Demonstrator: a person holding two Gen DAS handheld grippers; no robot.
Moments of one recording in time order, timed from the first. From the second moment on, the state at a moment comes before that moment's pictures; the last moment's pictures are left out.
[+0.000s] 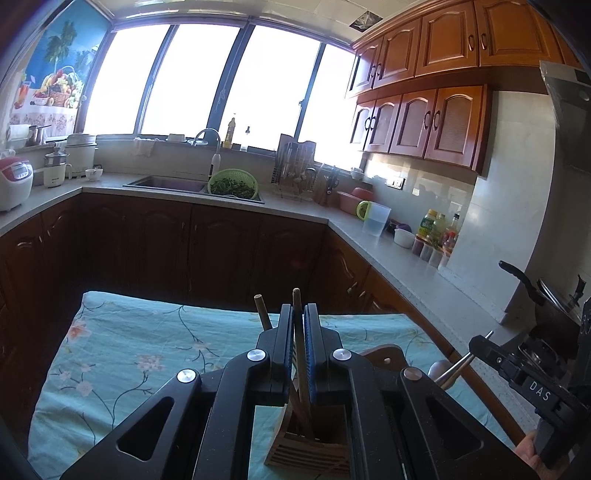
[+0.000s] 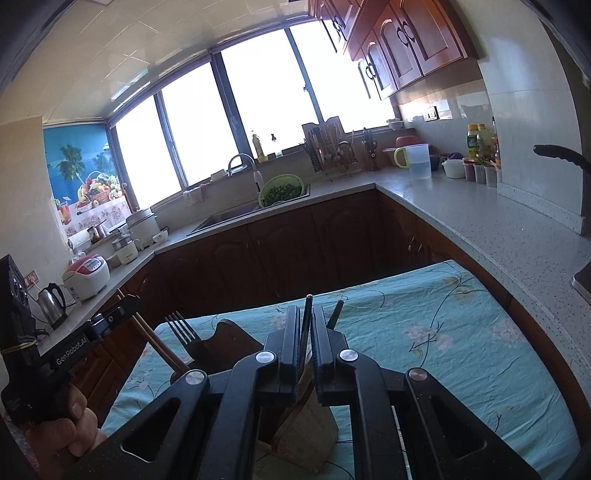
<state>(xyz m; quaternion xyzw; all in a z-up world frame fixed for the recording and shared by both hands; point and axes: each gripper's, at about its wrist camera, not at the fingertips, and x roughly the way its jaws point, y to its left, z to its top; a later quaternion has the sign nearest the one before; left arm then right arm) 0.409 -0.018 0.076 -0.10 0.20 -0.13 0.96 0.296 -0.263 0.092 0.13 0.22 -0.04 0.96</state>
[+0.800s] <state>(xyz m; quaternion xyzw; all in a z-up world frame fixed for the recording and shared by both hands) 0.254 0.045 0.046 -0.15 0.22 -0.09 0.96 0.169 -0.276 0.089 0.20 0.17 -0.04 0.96</state>
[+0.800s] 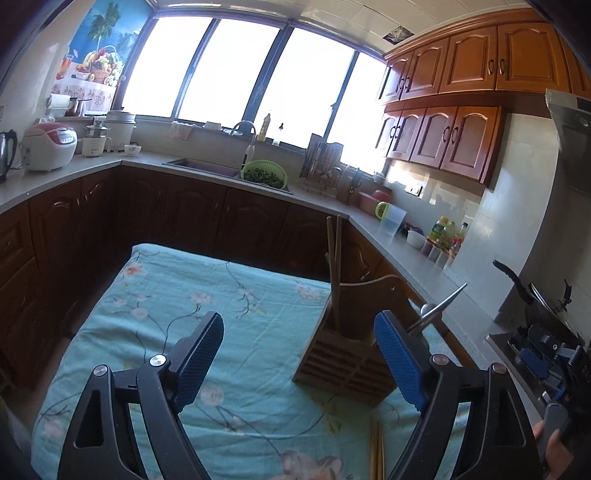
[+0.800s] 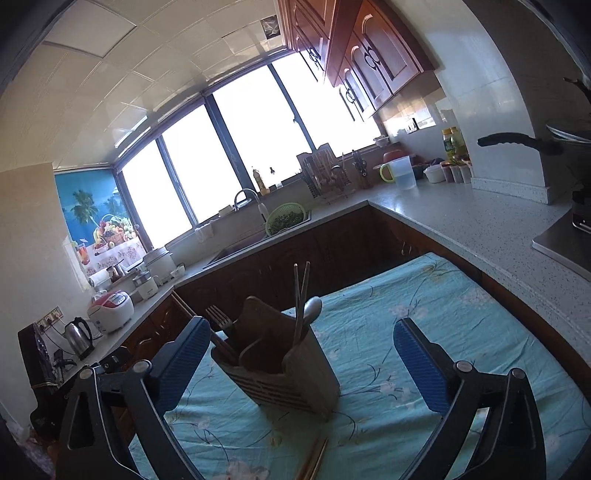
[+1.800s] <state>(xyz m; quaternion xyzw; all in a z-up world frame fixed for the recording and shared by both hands) 0.148 0.053 0.008 -0.12 0.35 -0.07 0.93 0.118 -0.219 -0.003 0.17 0.31 -0.01 0.93</state>
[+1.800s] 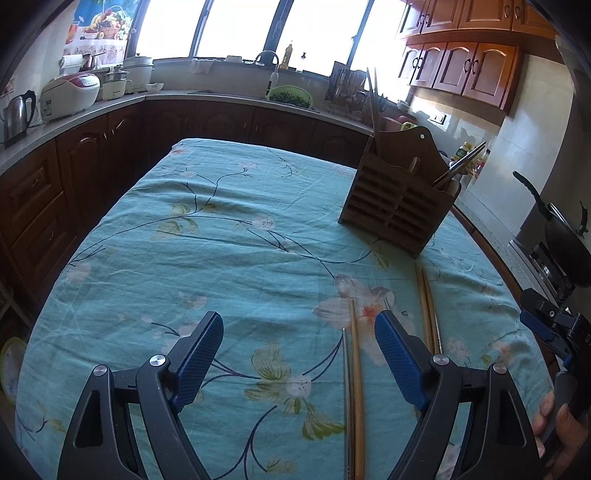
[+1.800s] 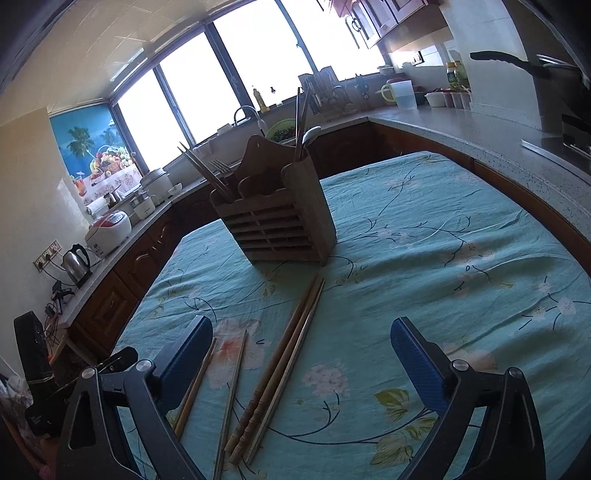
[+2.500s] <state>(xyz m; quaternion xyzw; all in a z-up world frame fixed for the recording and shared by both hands) 0.169 0.057 -0.003 -0.13 0.38 -0.06 0.92 0.172 -0.181 -0.064 0.02 0.48 0.04 0.88</state>
